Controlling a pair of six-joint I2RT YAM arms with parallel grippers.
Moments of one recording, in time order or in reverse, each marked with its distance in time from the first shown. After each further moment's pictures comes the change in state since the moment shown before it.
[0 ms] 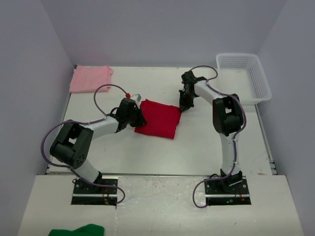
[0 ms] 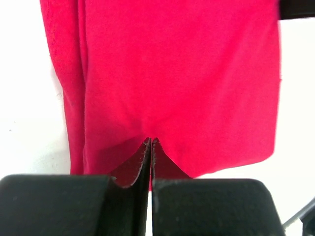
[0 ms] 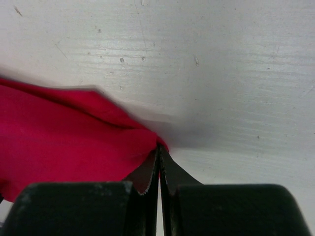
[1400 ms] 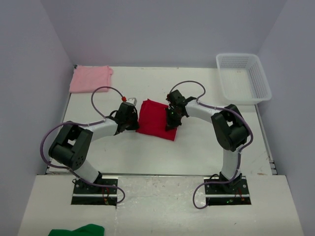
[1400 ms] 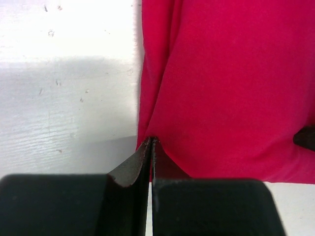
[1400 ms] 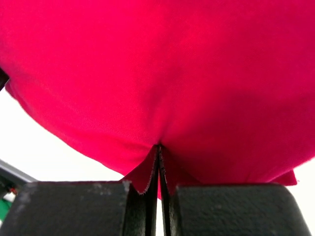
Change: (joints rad) left arm -0.003 -0.026 -0.037 -0.101 -0.194 0.047; right arm 0.245 -0.274 -0.470 0.298 -0.116 0.108
